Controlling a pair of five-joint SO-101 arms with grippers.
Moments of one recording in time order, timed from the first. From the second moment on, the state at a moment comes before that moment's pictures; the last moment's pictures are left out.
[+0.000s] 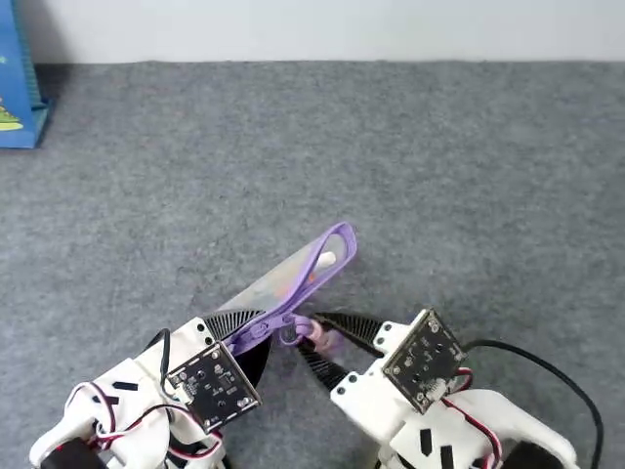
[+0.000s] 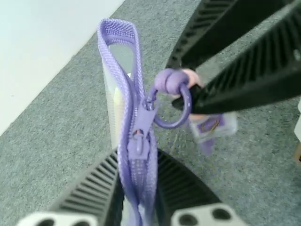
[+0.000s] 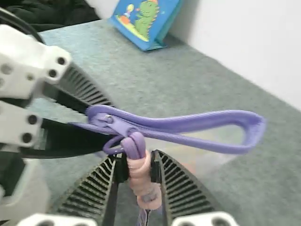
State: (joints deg) left arm 36.0 -91.3 48.9 87.1 -17.4; right arm -47.4 -87.9 41.9 76.6 4.0
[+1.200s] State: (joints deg) left arm 36.0 -91.2 48.7 86.7 -17.2; right arm -13.8 -82.3 52.3 52.0 9.1
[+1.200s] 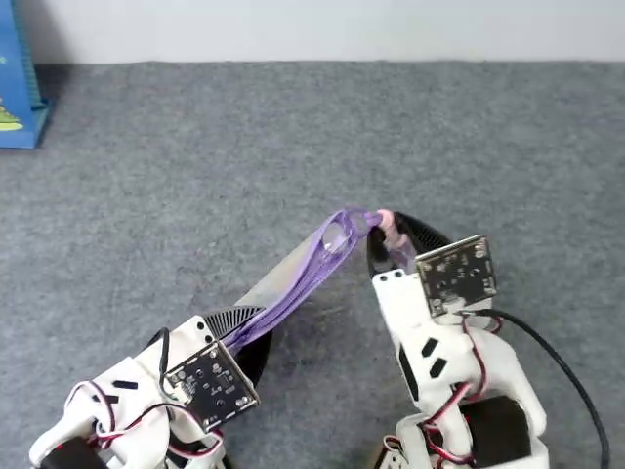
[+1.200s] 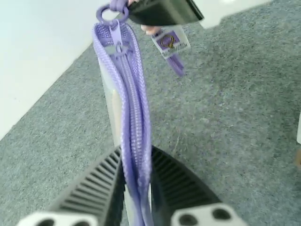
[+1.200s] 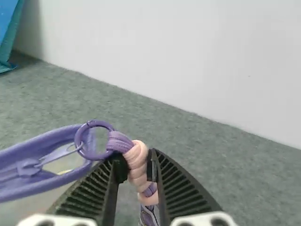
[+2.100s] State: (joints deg) left arm 36.1 -90.8 48.7 86.7 -17.3; right arm -6.0 -82.5 64.9 39.6 13.1
